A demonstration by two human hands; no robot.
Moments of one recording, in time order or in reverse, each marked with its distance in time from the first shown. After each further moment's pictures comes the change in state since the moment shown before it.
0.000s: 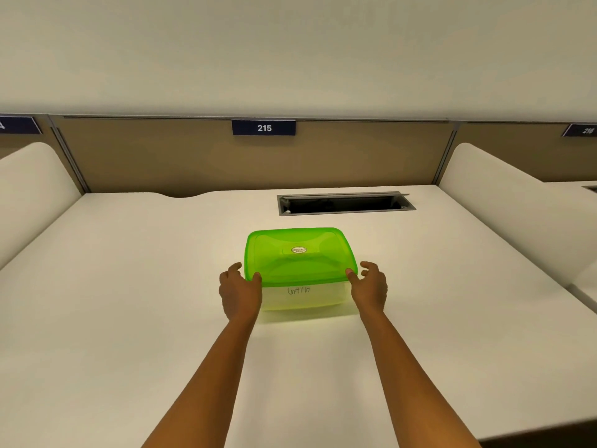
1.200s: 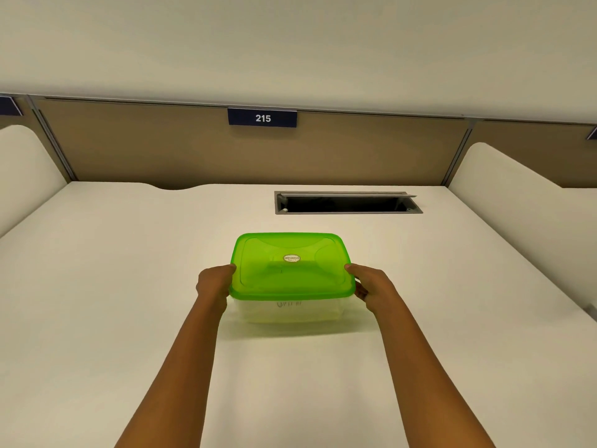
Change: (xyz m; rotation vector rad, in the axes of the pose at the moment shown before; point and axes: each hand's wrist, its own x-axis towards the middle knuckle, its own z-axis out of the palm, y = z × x) left_hand 0.071 0.001 0.012 -0.418 -0.109 -0.421; right_hand 0.065 -0.013 -0.006 0.477 -0.344 0.397
